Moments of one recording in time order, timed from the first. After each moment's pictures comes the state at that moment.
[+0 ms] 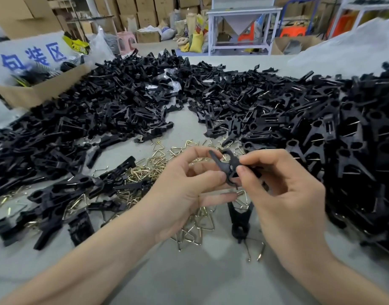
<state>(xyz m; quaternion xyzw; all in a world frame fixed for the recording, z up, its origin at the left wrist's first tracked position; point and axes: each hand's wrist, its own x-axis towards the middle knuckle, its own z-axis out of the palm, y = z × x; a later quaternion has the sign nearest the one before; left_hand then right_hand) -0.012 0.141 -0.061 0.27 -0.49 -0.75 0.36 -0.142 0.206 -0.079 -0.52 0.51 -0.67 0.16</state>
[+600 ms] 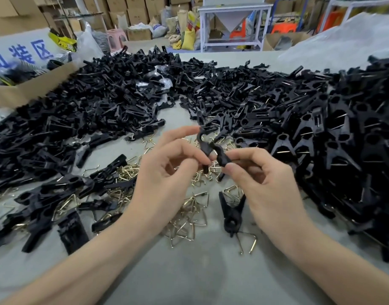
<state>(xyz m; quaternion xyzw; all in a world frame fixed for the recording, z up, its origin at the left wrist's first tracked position) -0.007 0.140 -0.068 0.32 -0.70 -0.42 0.48 -0.149 0.198 -0.082 -0.48 0.55 -0.61 0.30</state>
